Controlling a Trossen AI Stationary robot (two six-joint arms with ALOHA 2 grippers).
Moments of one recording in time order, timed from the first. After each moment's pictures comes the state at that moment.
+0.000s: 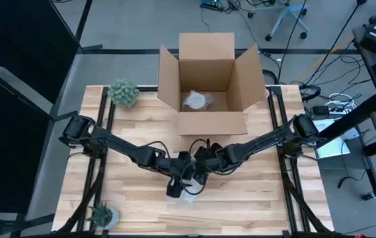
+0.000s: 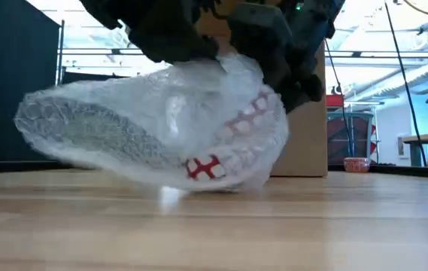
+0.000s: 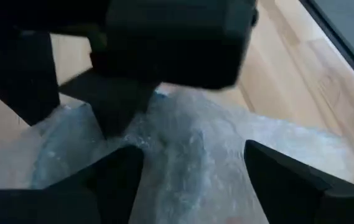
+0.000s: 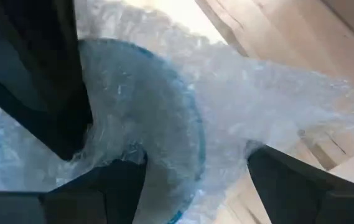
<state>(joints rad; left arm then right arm) -0.31 1.73 1.12 -0.13 -0.03 0.02 0.28 1.82 1.27 -0.56 0.27 0.84</state>
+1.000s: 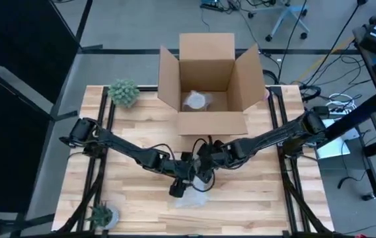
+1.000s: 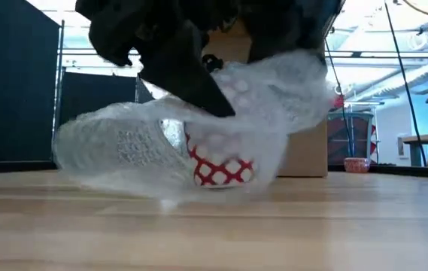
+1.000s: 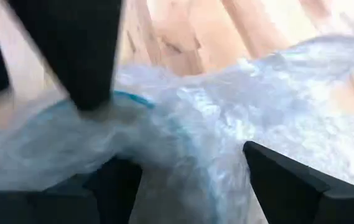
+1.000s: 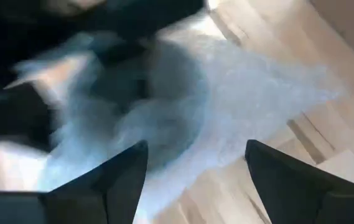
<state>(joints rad) -0.29 1.87 1.12 -0.10 -0.04 0.04 0.29 1.68 1.27 -0.64 0.18 0.77</state>
